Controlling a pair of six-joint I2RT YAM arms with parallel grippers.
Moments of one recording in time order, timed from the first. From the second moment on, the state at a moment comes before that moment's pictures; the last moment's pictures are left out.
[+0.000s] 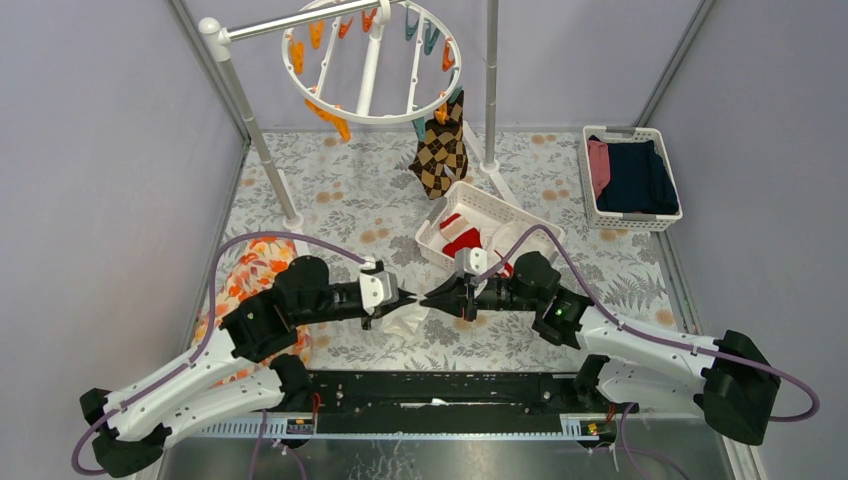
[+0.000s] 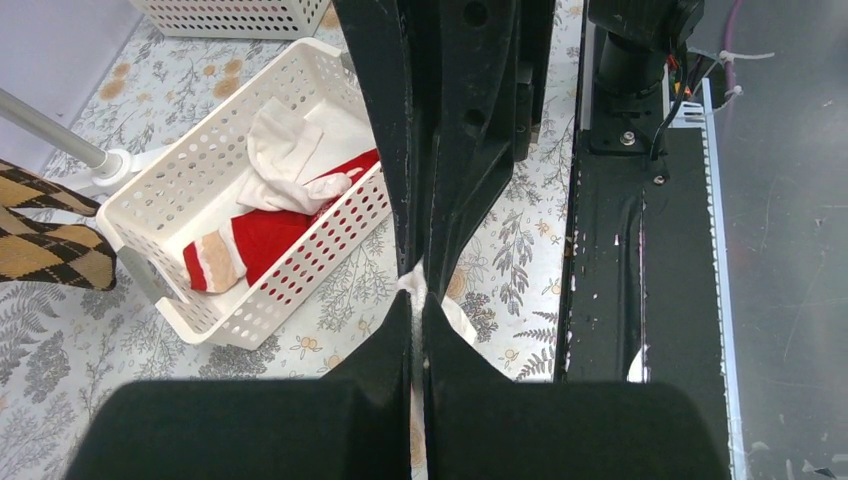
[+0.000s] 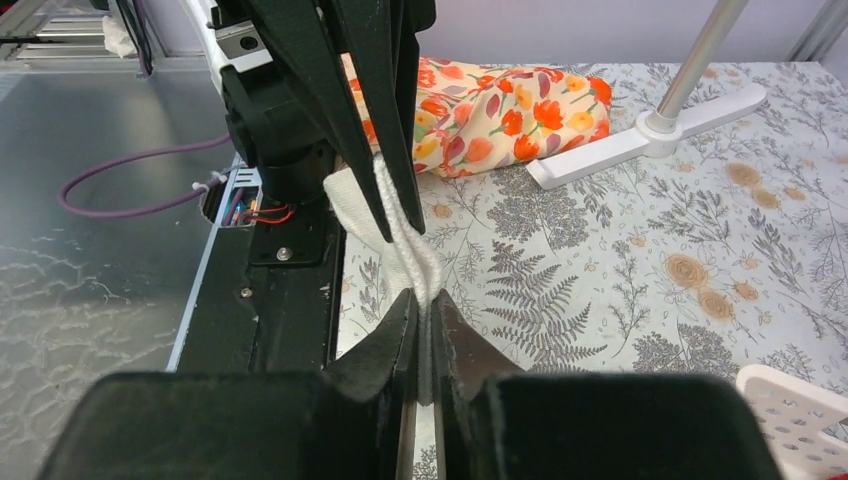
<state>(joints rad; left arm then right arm) -0.96 0.67 0.75 -0.33 0.38 0.29 0.95 1.03 0.54 0.45 -0.57 -0.05</state>
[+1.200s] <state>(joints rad) -0.96 0.62 0.52 0.14 0.33 -0.07 0.95 0.83 0.54 0.22 -0.49 -0.21</state>
